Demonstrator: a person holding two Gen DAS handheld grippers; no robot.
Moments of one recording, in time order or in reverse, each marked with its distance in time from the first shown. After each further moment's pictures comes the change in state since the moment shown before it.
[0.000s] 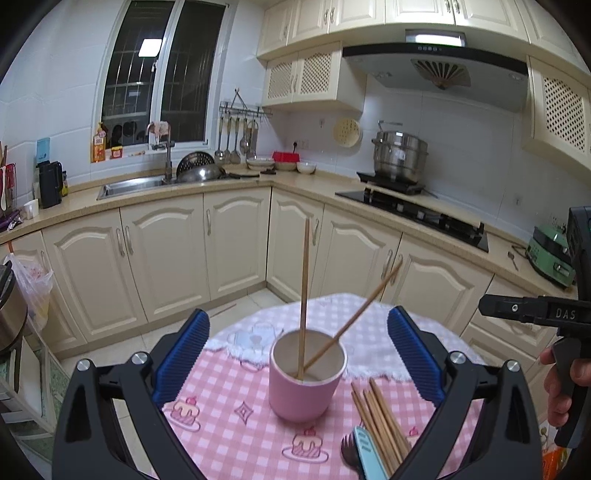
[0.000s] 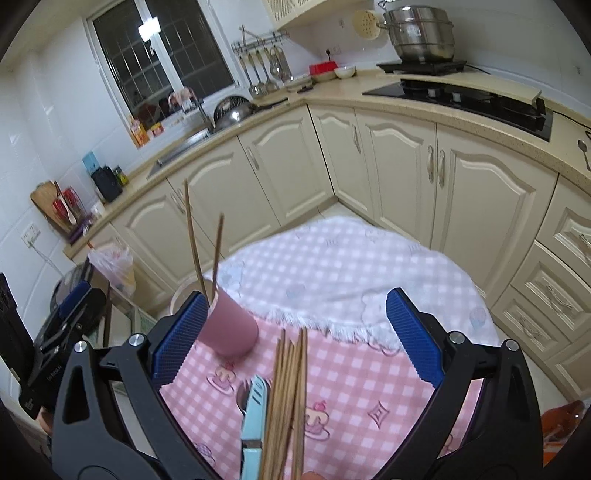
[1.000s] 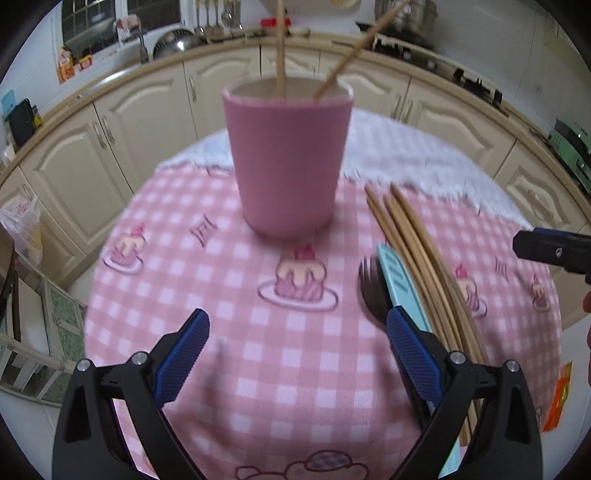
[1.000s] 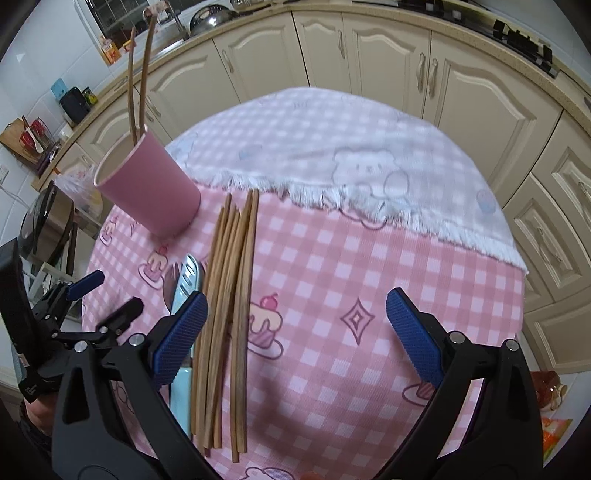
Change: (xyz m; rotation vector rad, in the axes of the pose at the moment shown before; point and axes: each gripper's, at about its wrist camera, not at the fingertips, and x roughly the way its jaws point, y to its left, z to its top) left arm 0.077 -0.014 -0.143 0.062 0.546 0.016; right arm 0.058 -0.027 -0.092 -0.030 0.330 -0.089
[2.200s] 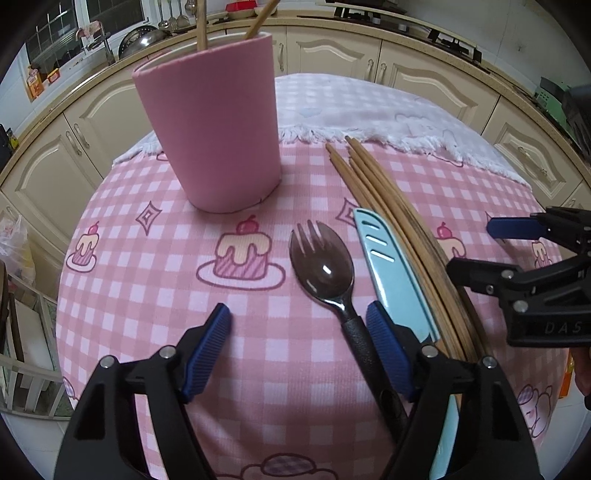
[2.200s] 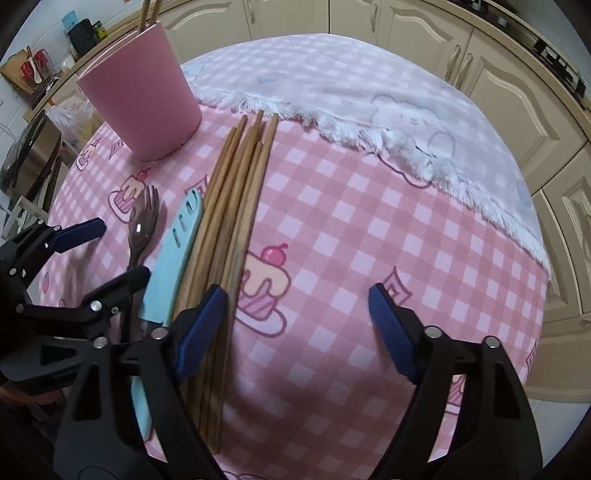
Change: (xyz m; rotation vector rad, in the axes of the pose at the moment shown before) left arm 0.023 -0.038 -0.006 0.109 0.067 -0.009; right arm 0.048 0.027 -0.020 -0.183 0.123 -0.080
